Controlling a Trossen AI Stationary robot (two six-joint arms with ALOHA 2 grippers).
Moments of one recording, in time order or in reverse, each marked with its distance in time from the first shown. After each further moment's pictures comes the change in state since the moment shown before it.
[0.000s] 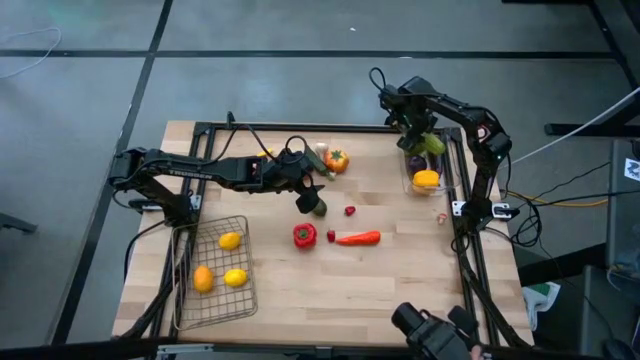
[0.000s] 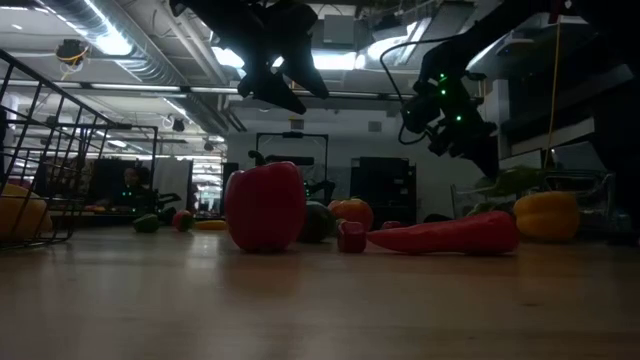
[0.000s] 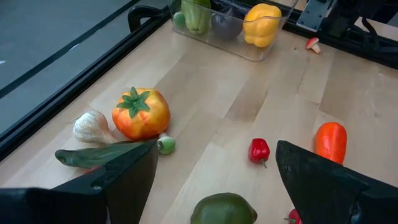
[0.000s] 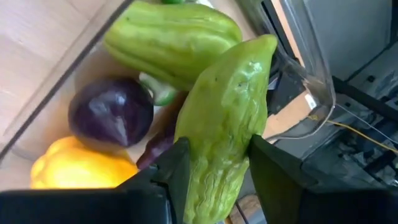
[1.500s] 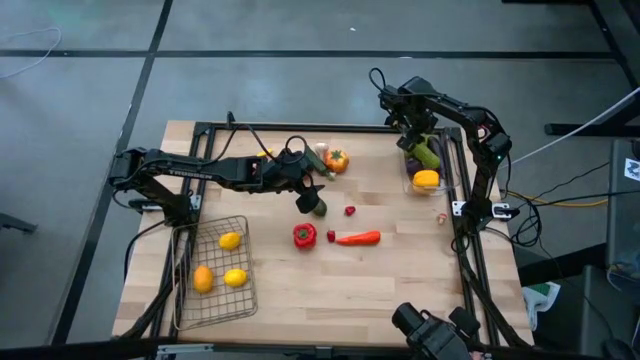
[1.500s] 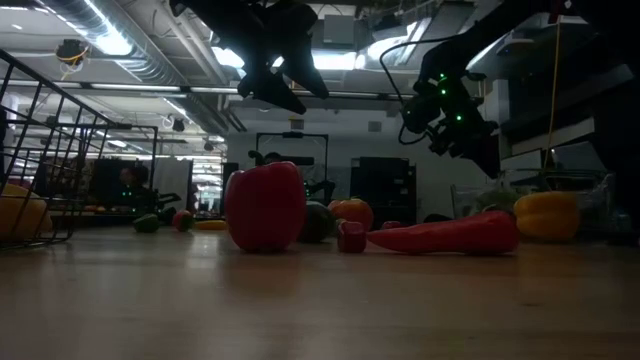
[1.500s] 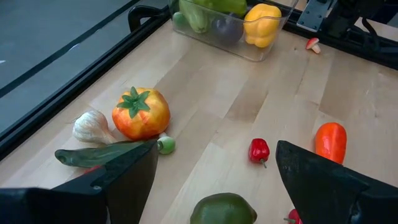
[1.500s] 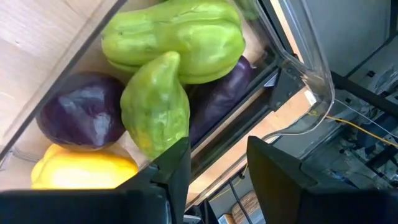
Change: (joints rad) left arm 0.000 0.000 0.000 0.000 0.000 -0.003; right arm 0.000 0.000 0.000 -0.010 0.005 0.026
